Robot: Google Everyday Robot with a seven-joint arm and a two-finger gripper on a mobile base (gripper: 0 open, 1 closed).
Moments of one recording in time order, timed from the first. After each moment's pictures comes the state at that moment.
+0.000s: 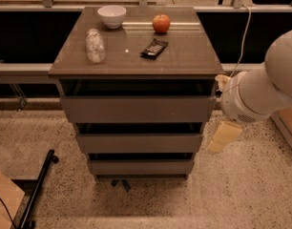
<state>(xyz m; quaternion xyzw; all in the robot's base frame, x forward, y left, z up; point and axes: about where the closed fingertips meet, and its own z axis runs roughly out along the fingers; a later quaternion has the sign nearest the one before) 0.480 -0.176 0.857 -0.60 0.76 -0.07 0.26</state>
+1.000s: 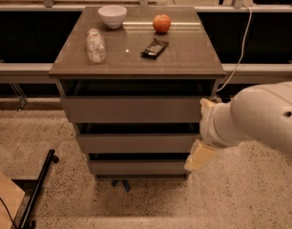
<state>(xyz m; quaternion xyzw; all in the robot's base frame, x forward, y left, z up) 0.480 -0.150 0.780 -0.58 0.77 -0.06 0.27</state>
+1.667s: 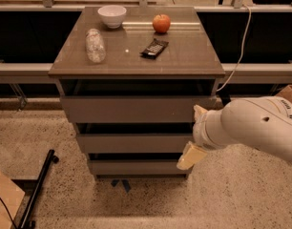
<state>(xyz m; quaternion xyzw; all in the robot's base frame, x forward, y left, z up) 0.510 -0.138 0.726 -0.56 0.77 -0.02 0.29</state>
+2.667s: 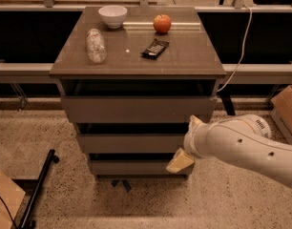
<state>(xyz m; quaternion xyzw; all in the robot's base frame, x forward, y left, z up) 0.527 -0.130 0.671 -0.51 0.80 -0.02 0.31</state>
